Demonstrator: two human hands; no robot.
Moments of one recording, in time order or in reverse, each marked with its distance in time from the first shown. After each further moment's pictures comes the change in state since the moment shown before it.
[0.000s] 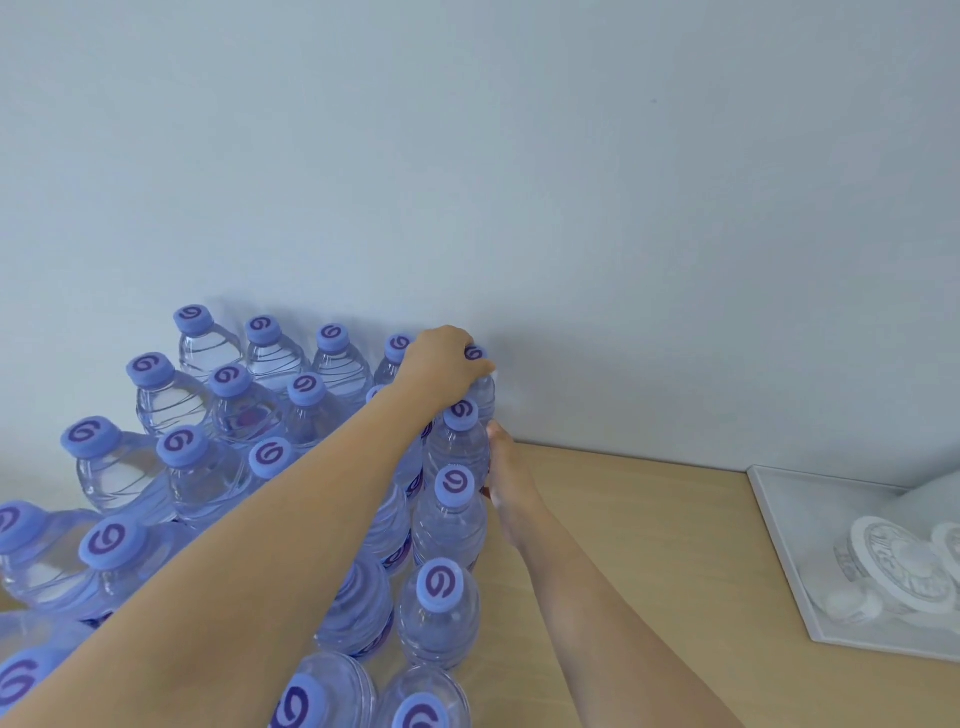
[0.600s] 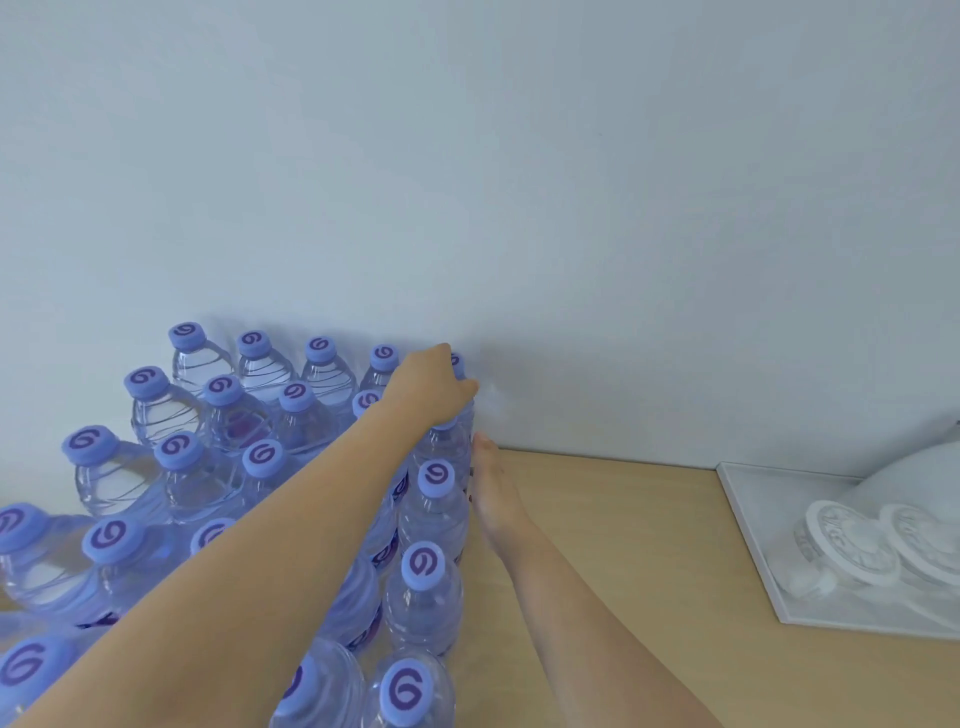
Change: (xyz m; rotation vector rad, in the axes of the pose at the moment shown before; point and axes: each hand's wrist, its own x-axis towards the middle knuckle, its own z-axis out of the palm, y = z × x) left_hand -0.029 0.013 0.000 -0.003 -0.015 -0.059; right_hand -0.037 -0.009 0.003 -0.005 0.021 -0.078
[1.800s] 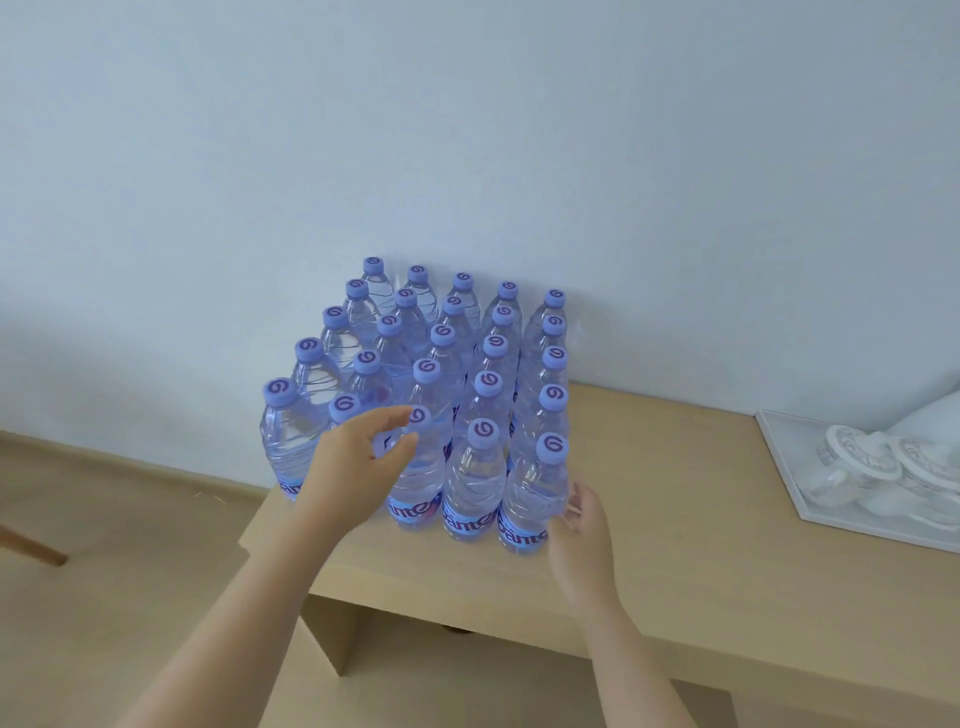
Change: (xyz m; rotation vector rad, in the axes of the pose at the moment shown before) left_hand -0.309 -0.152 -0.052 -0.441 0.289 -0.058; right_hand -0.230 0.072 0.050 -0.212 0.325 -0.182
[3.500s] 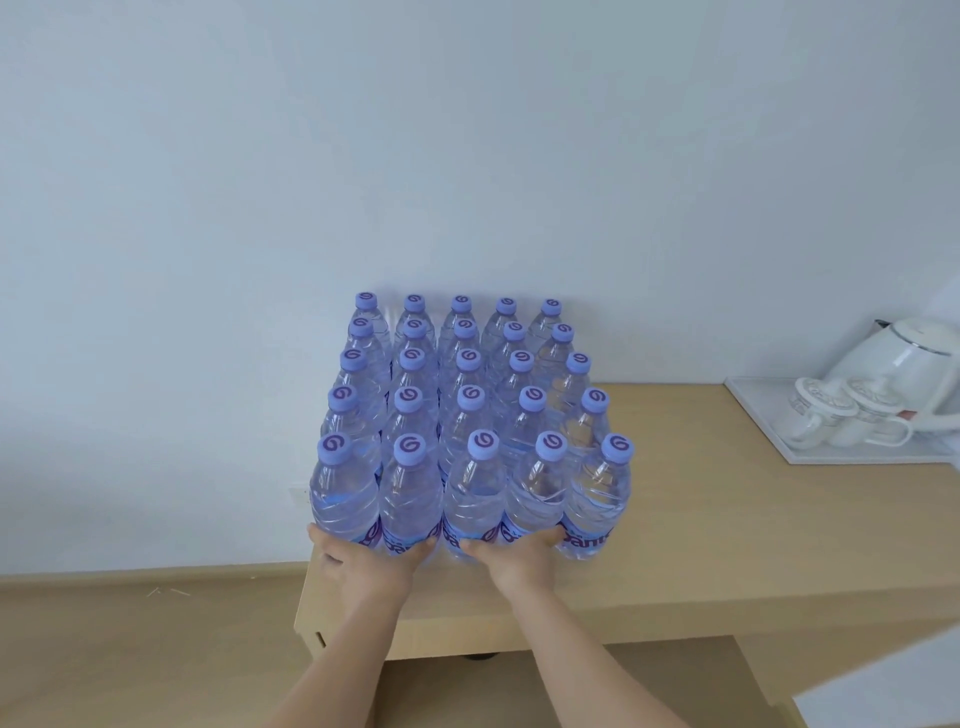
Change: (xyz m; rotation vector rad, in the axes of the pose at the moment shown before) left_hand 0.016 -0.116 0.005 -0.100 0.055 -0.556; right_hand -0.013 0.010 0.154 -0.193 0.139 0.490
